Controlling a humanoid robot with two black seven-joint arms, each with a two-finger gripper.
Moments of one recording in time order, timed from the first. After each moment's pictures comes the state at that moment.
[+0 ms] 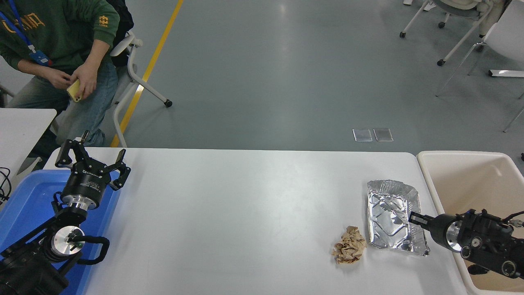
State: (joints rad) left arm -0.42 0.43 -0.90 -0.65 0.01 -0.49 -0.57; right arm 0.75 -0.61 -0.15 0.85 -0.97 -0.17 0.07
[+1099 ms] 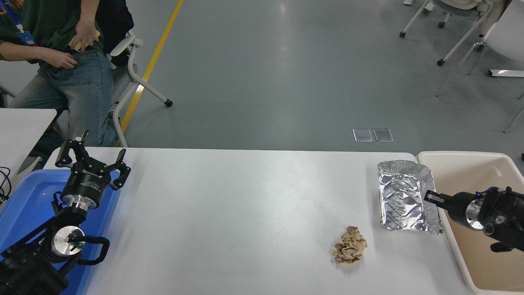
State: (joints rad) left arm -0.42 0.43 -0.90 -0.65 0.01 -0.49 -0.57; right arm 0.91 -0.75 -0.15 0.87 -0.95 -0.04 0.14
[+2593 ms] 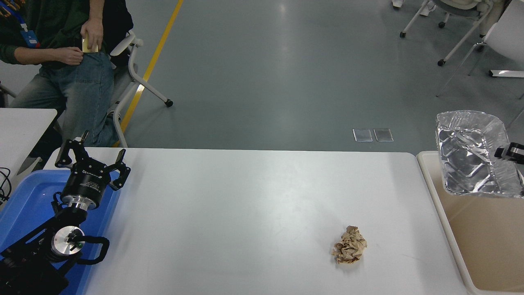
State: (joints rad) left arm -0.42 0.43 -0.90 -0.65 0.01 -0.49 -0.57; right arm 1.13 -1.19 -0.15 1.05 -1.00 0.18 0.24
